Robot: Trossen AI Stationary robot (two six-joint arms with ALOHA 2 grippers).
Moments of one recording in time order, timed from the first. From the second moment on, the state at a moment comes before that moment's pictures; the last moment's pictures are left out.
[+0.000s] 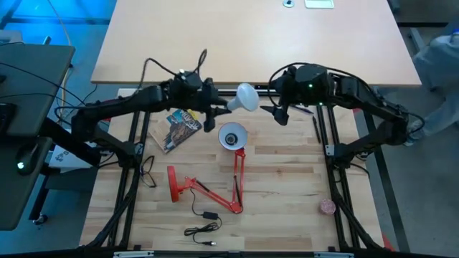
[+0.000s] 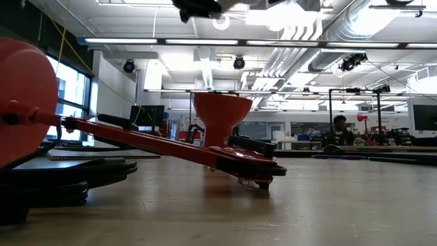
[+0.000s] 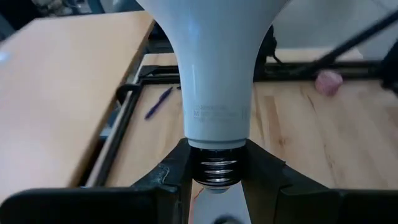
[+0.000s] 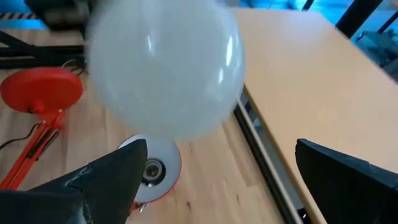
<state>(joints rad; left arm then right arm) 0.28 1.43 1.44 -0.45 0.13 0.18 -0.22 1.35 1.71 -0.91 0.16 -0.13</state>
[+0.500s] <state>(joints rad) 0.08 1.43 0.92 0.30 -0.10 -0.22 -0.24 1.27 1.71 -0.94 0.10 -0.02</state>
